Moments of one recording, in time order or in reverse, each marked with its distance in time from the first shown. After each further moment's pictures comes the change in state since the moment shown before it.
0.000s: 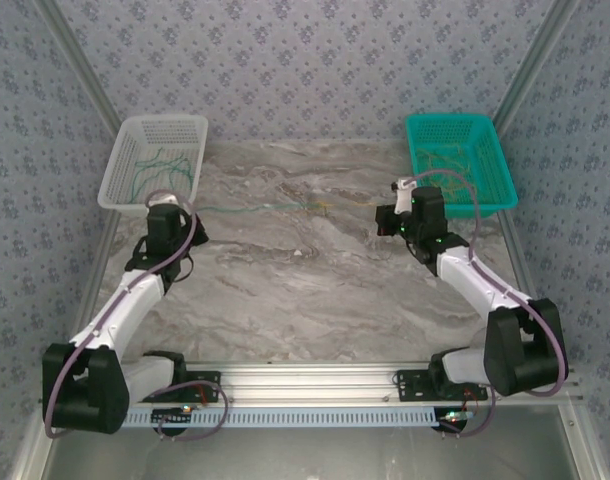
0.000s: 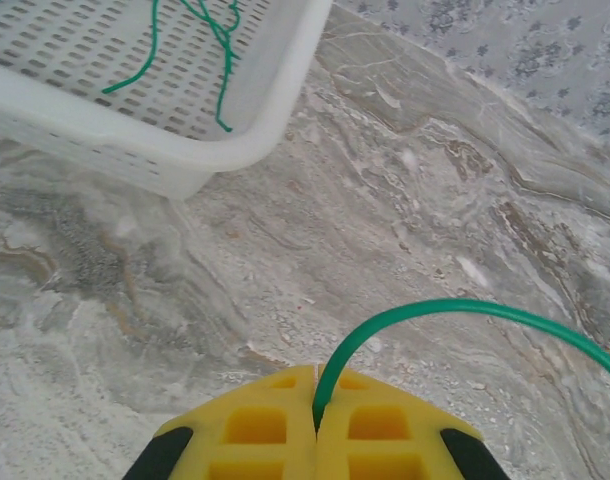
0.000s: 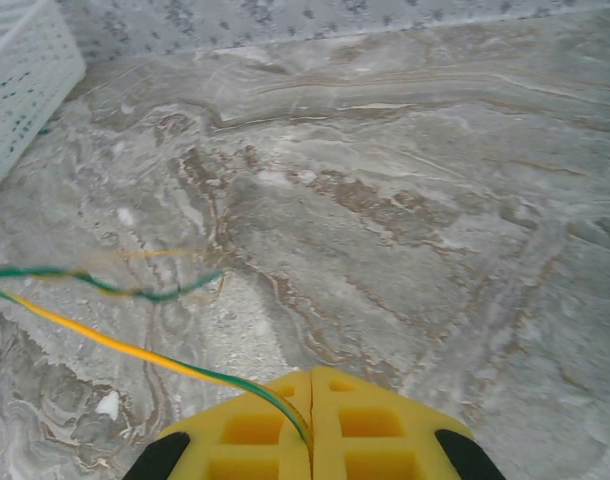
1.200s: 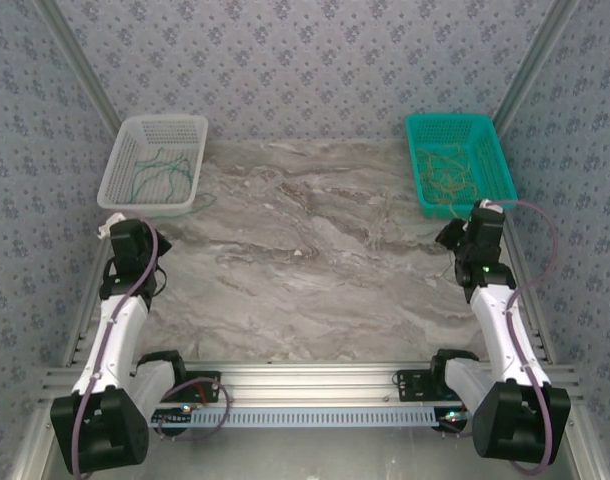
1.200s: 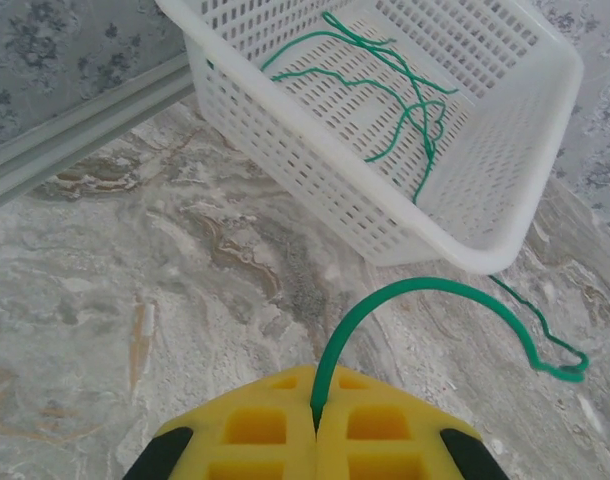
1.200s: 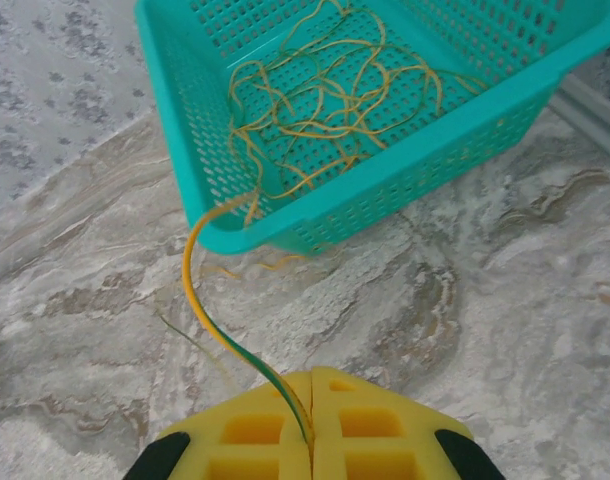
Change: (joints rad) left arm 0.242 -0.213 -0.071 -0.112 -0.065 -0.112; right arm -0.322 -0.357 -0.110 -0.275 0.245 0.235
